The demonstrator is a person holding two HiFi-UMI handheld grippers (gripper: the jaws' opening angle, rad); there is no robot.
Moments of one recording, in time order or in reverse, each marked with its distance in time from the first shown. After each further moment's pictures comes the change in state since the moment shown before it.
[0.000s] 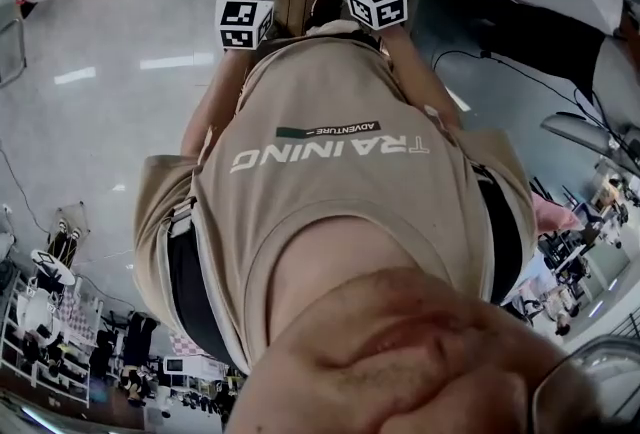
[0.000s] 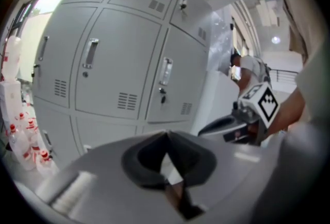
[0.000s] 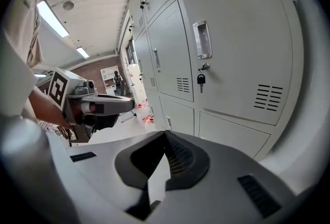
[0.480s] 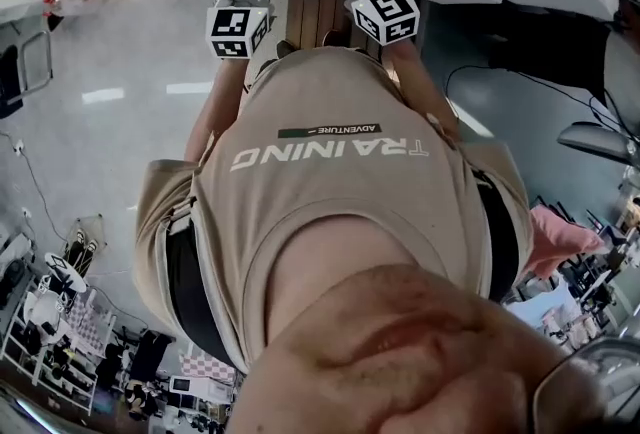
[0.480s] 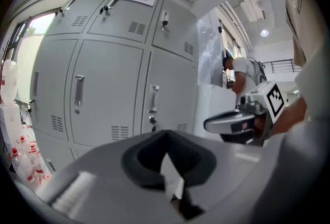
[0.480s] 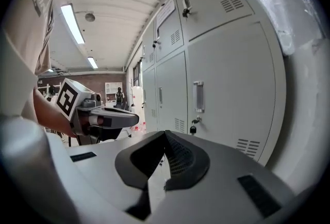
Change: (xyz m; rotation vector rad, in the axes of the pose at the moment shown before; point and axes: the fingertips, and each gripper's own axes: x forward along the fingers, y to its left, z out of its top) left arm -0.013 -0.038 0.073 0.119 -0.117 0.020; right arm -0.080 0.004 0.078 -0.124 -0.290 -0.035
